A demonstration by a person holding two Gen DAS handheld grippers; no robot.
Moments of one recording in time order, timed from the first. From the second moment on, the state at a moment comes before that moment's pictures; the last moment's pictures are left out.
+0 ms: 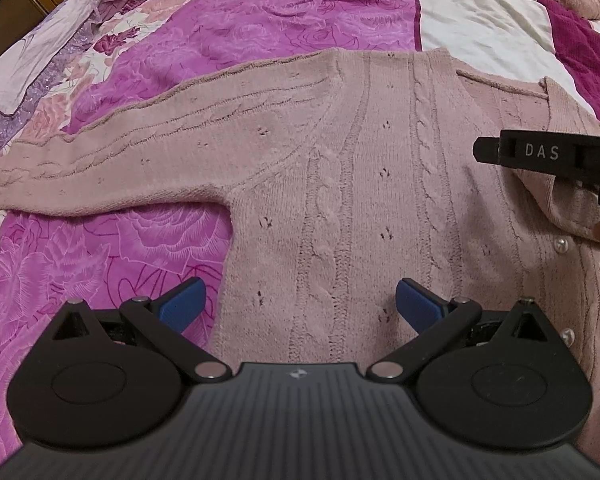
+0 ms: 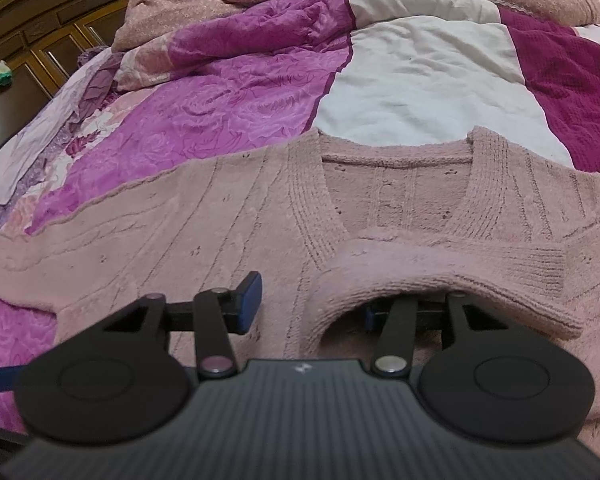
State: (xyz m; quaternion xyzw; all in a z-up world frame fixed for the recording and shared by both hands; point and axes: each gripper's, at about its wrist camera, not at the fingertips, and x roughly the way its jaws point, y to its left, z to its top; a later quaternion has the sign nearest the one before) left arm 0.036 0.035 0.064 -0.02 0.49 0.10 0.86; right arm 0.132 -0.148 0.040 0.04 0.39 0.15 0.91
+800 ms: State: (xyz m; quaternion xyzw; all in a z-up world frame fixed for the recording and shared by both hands) left arm 0.035 0.013 0.099 0.01 0.46 0.07 0.89; right arm 0.060 -0.243 0.074 0.14 0.38 0.09 0.91
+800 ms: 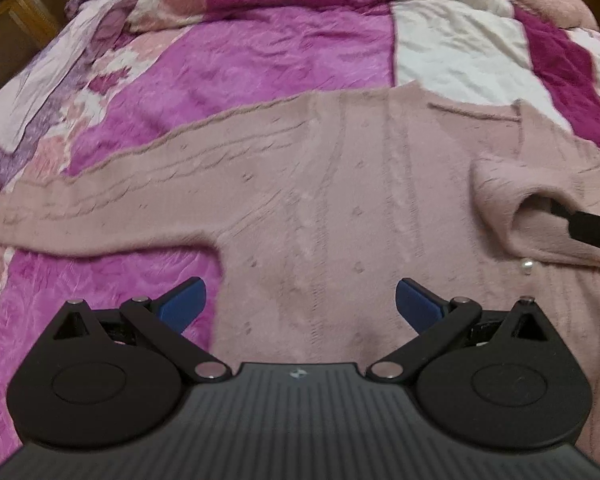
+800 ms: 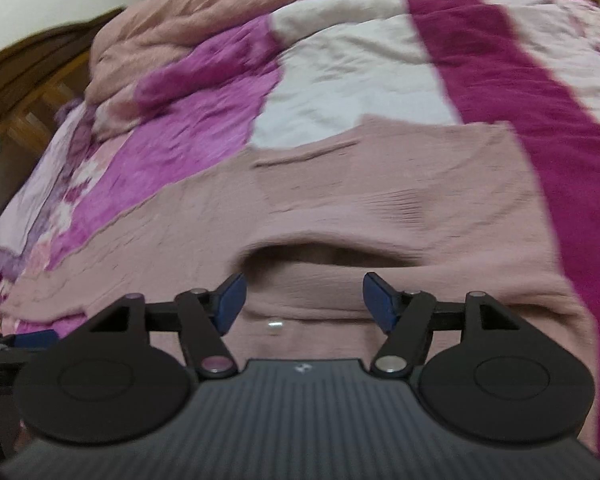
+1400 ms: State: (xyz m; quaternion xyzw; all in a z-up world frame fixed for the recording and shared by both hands) left arm 0.088 -0.139 0.096 0.15 0.39 -0.09 0.90; right arm 0.042 -0.323 0.047 0.18 0.37 -0.02 0.91
